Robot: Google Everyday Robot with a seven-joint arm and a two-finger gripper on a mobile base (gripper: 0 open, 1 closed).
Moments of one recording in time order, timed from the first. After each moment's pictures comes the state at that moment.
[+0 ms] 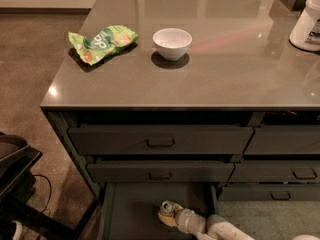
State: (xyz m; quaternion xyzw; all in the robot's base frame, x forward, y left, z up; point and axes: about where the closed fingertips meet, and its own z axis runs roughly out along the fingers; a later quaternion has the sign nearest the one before) arm 0.498 -0.041 0.177 -0.27 0.78 0.35 0.43
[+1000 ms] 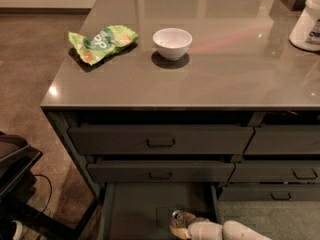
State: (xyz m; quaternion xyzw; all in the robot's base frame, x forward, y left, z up) arm 0.434 -0.085 0.244 -0.29 0.82 0.31 0.38
